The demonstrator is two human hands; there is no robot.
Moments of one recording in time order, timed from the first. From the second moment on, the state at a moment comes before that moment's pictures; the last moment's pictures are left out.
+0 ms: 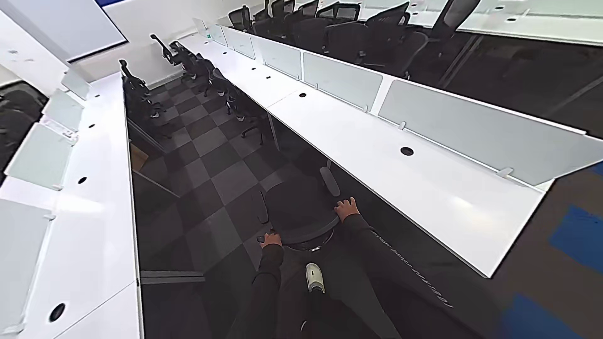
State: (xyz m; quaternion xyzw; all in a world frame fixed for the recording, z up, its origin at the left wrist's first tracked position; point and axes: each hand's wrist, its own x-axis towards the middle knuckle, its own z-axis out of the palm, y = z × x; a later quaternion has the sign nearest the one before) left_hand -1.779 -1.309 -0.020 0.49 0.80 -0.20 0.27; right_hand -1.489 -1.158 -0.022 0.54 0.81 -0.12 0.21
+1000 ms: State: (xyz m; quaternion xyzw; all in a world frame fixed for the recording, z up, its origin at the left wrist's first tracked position) left_hand -2.087 -0.869 -0.028 0.60 0.74 -0.21 0.23; right_hand -1.747 -0.828 -0.027 0.63 0.74 -0.16 0.17
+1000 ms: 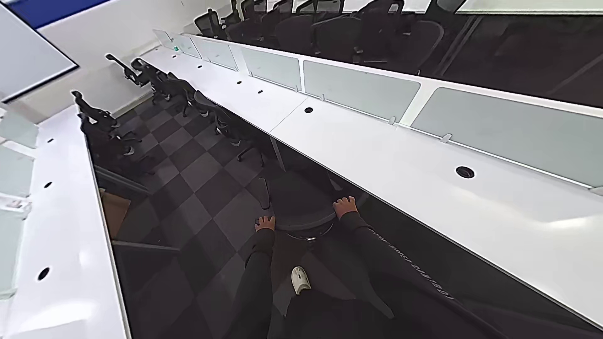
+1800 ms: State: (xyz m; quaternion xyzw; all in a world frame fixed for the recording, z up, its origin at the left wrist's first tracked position) left_hand -2.213 -0.732 -0.064 0.69 0.69 -0.14 0.15; right_hand -1.826 -0.782 -0.035 0.56 0.76 -0.28 0.17
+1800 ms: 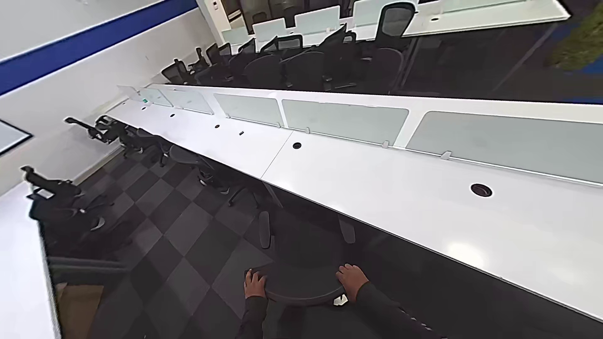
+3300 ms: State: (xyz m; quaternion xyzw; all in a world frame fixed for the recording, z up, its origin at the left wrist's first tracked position) left_hand -2.133 -0.329 -0.037 0.83 0.48 -0.27 0.09; right_hand -1.876 -0.587 -0.030 0.79 0.55 -0.26 0.12
